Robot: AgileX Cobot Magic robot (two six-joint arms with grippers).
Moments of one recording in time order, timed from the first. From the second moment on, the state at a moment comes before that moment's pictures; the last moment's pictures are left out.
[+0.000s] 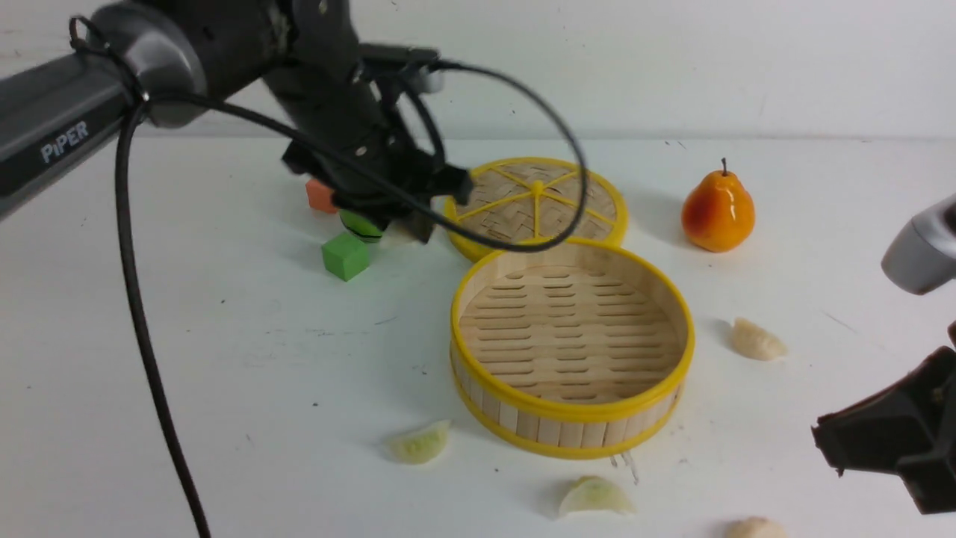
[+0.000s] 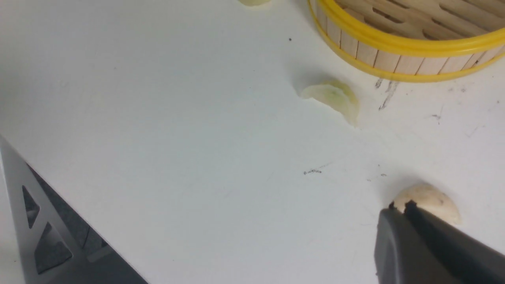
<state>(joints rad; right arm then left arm) 0.25 1.00 -0.93 0.50 1.03 -0.43 -0.45 1.97 -1.93 -0.10 1.10 -0.03</state>
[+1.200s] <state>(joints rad) 0.25 0.84 -0.93 0.44 1.16 -0.41 -0.69 2.28 -2.50 0.01 1.24 -0.31</state>
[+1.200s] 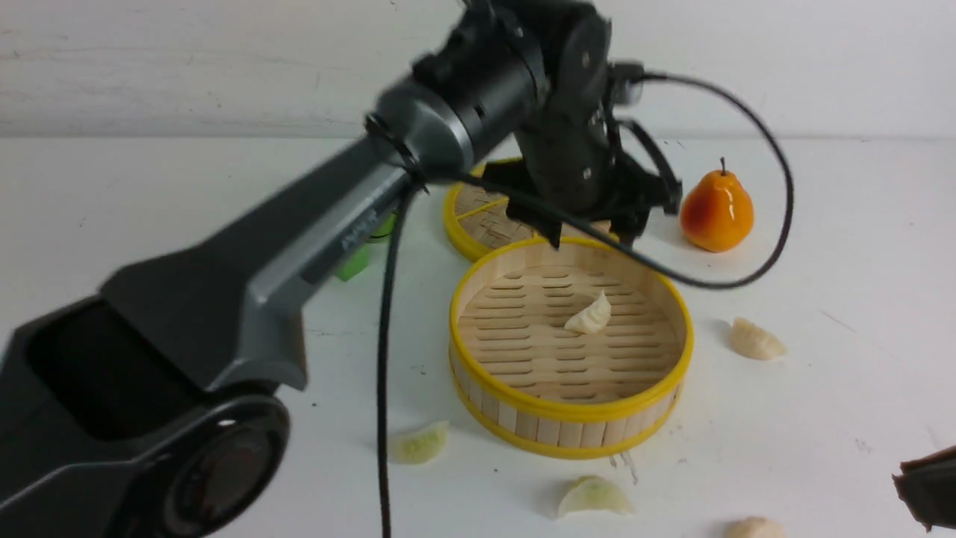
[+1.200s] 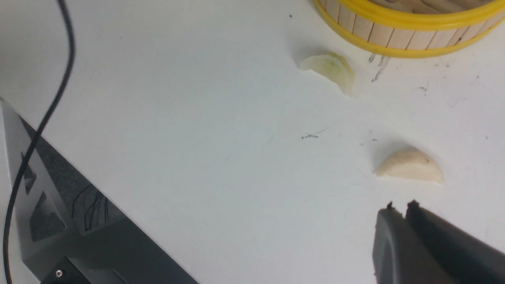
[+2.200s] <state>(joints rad) 0.25 0.84 -0.93 0.49 1.13 -0.41 -0.52 1.68 -1.22 -0.07 0.86 0.40</state>
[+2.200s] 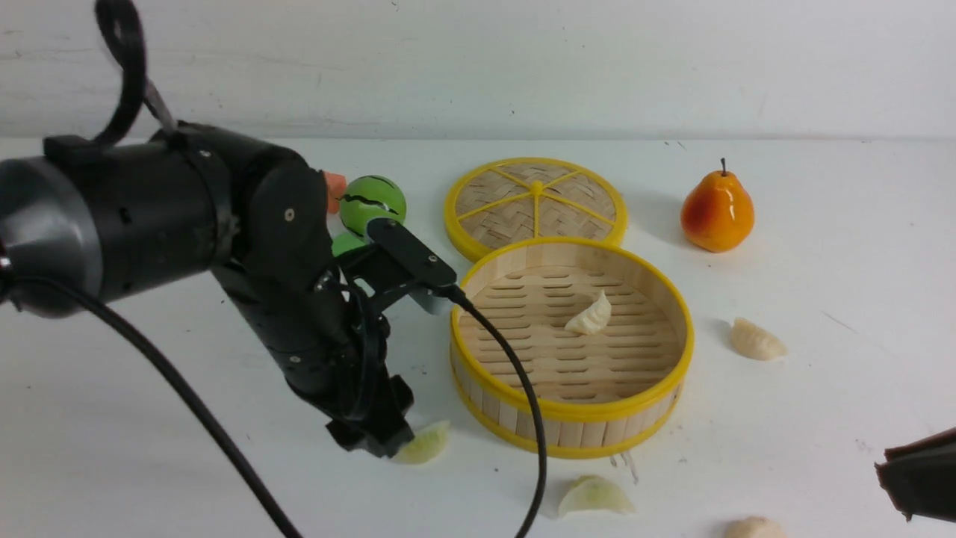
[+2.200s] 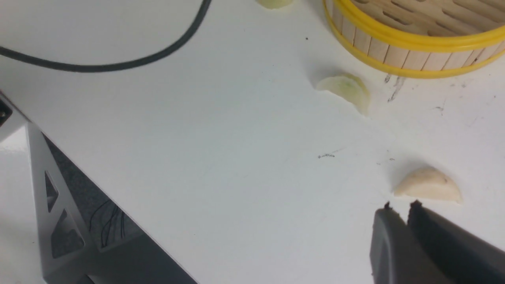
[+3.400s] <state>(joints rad) 0.25 0.84 -0.92 0.48 1.11 -0.41 -0.52 1.64 -1.32 -0.15 0.79 0.17</state>
